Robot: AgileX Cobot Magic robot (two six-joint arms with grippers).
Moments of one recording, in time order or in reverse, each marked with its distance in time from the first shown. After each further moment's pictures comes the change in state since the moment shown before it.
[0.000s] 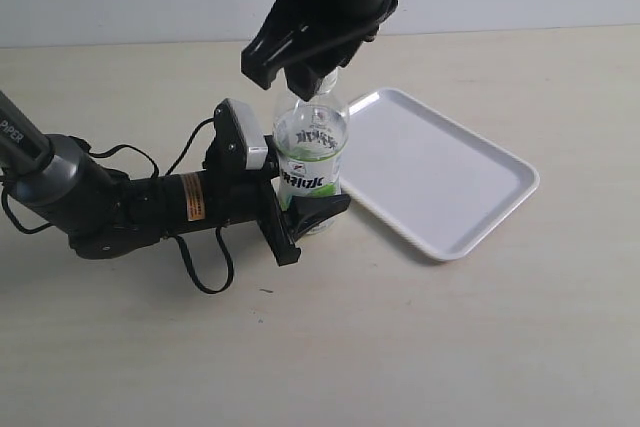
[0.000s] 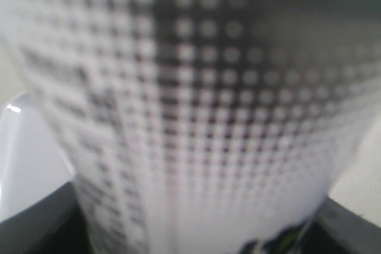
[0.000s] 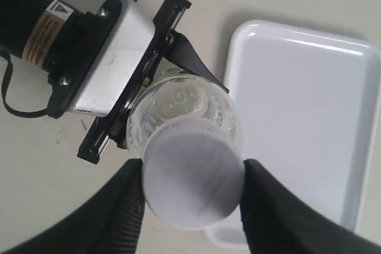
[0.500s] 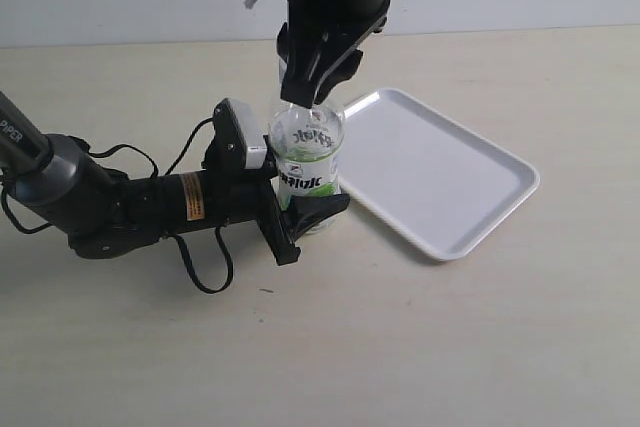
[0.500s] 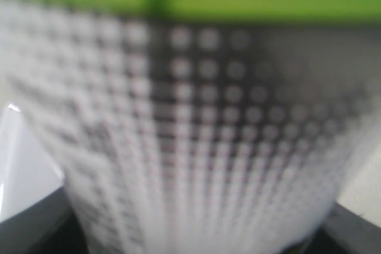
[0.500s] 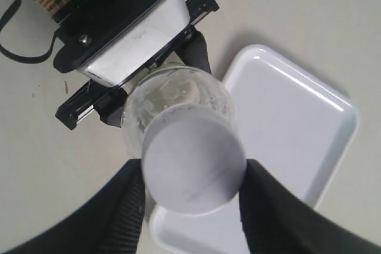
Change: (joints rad) left arm 0.000 0.000 0.000 0.000 0.000 0.000; right arm 0.000 0.000 0.000 0.002 0.002 -0.351
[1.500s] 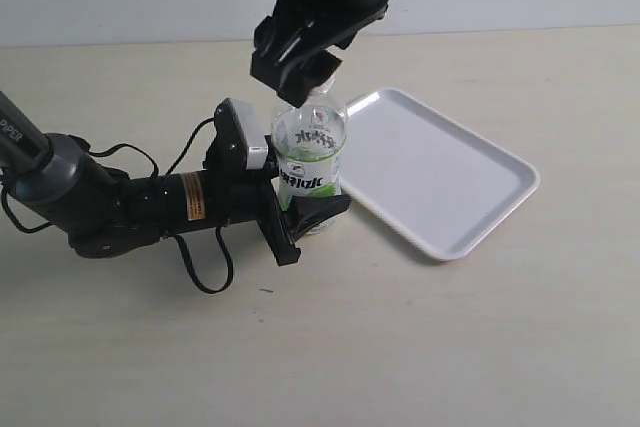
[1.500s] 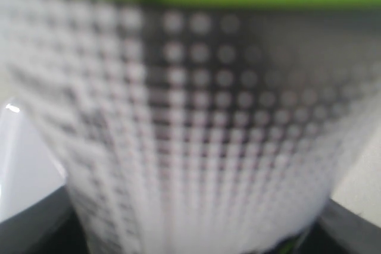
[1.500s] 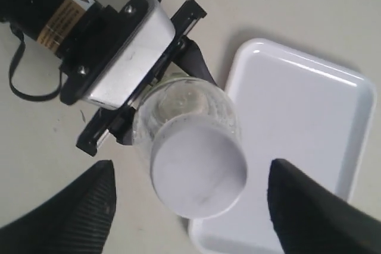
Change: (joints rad) left arm 0.000 -0.002 0.000 0.005 0.008 0.000; right arm 0.000 -0.017 0.000 0.025 -0.011 0.236
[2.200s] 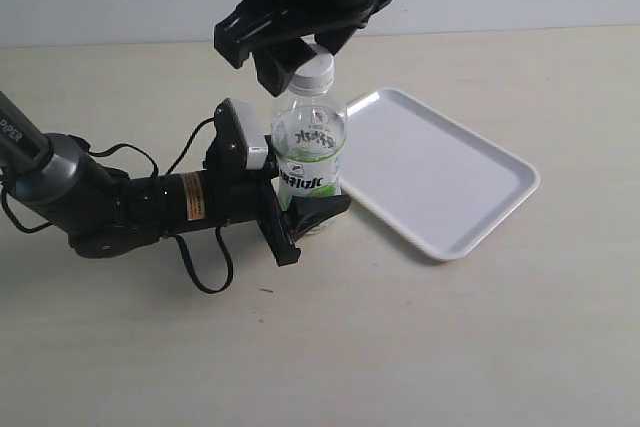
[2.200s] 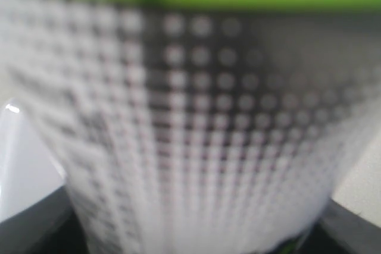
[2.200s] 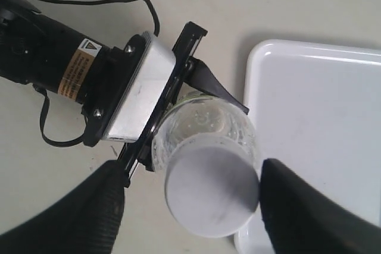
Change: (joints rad) left arm 0.000 0.000 0.000 0.000 0.000 0.000; right arm 0.000 0.000 0.000 0.037 -0.037 0.201
